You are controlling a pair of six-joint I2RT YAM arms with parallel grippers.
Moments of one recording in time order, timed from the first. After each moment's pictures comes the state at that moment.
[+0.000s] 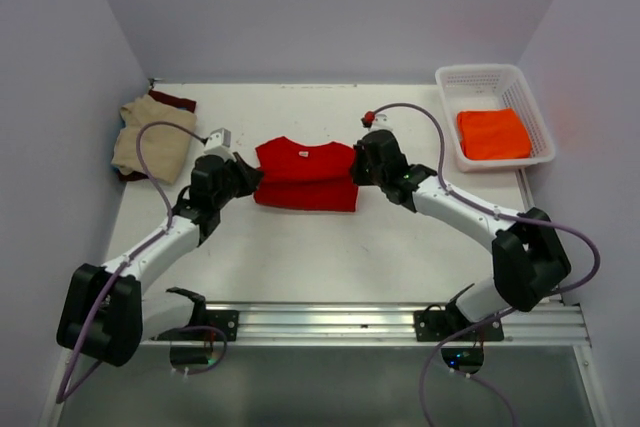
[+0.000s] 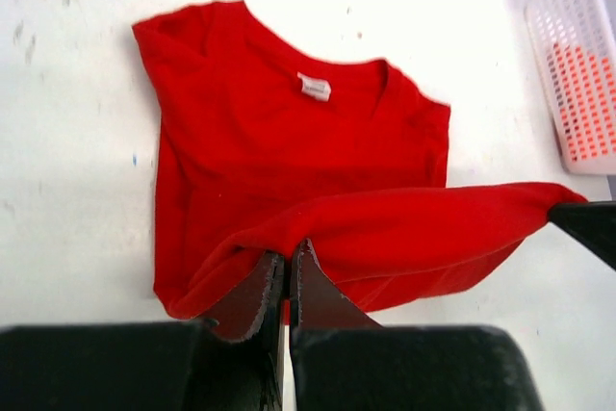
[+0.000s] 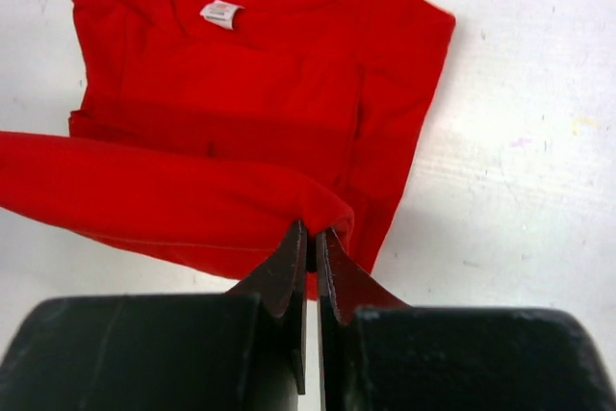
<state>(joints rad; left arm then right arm) -0.30 1.15 0.53 0.19 0.07 -0.59 0.63 1.48 0.99 -0.15 0.19 0.48</state>
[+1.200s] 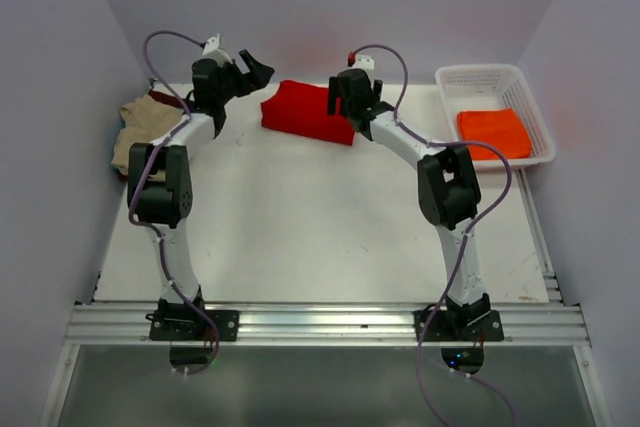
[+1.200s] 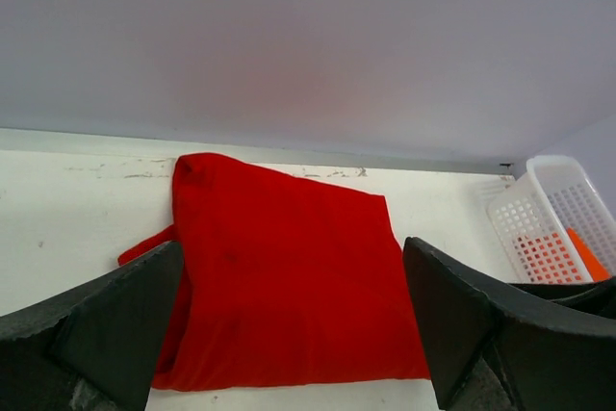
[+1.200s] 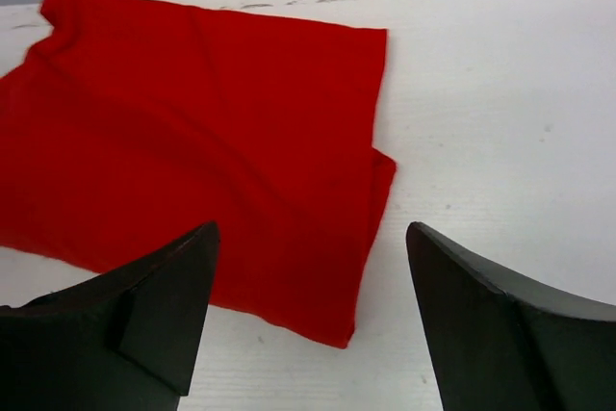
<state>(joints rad) -0.07 2.08 1.55 0.39 0.32 -0.55 0.49 2.22 1.85 -0.18 0.45 0.33</state>
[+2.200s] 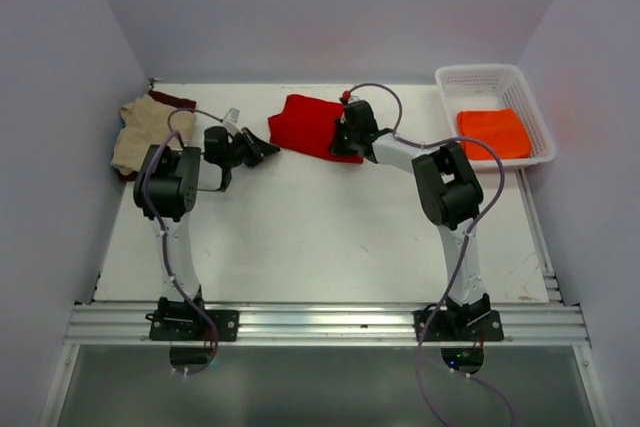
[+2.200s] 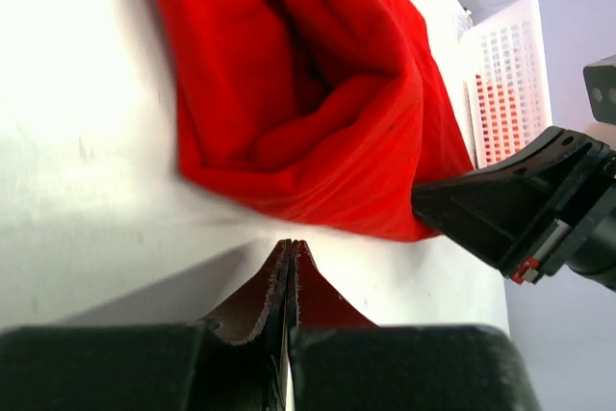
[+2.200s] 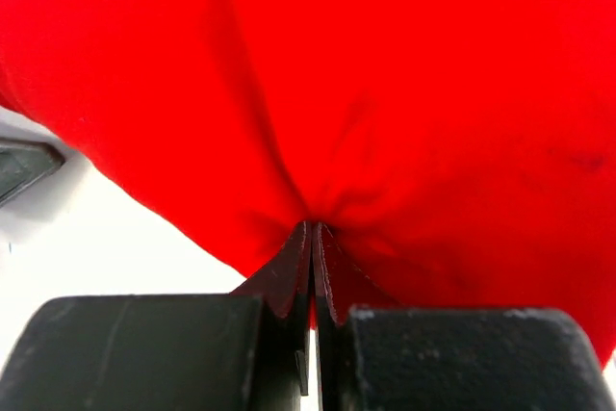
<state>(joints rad) -0.07 2.20 1.07 0.76 0.62 -0.82 0.47 2.24 1.60 -0.06 -0.08 0.45</state>
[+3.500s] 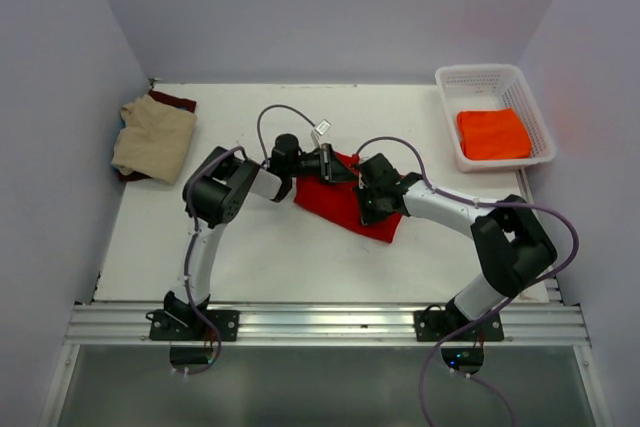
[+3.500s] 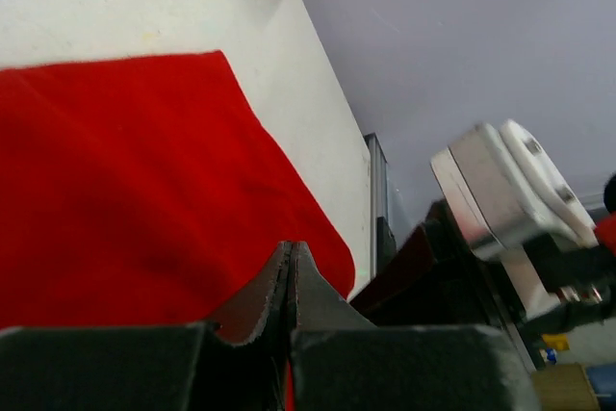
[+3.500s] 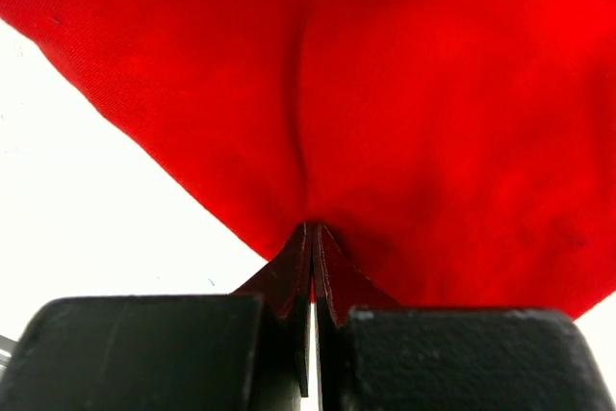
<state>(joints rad) -0.49 2.30 1.19 0.98 0.93 -1.02 0.62 1.60 0.93 -0.42 -0.03 0.33</state>
